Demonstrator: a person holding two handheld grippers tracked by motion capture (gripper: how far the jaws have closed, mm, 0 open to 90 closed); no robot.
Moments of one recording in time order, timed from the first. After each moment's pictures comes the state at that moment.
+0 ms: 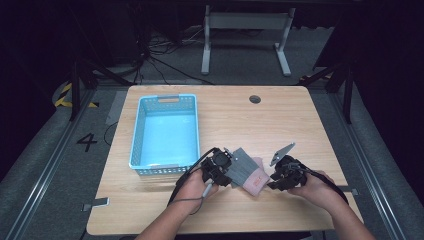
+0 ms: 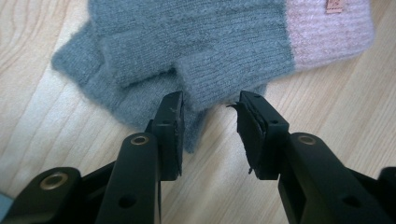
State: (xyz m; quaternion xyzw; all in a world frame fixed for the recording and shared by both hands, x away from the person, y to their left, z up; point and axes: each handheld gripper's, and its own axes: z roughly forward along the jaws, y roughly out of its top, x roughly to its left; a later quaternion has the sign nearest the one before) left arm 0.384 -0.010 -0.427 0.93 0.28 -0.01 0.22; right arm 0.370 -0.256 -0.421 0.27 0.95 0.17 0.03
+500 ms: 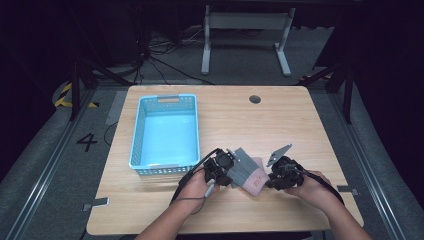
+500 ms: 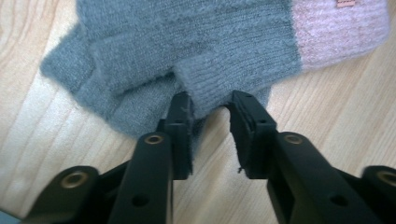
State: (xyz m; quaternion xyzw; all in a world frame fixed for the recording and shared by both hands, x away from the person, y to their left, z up) left arm 0.385 -0.017 -0.431 0.94 0.27 0.00 0.21; right arm 0.368 -0.246 -0.421 0.27 0.95 0.18 0.05
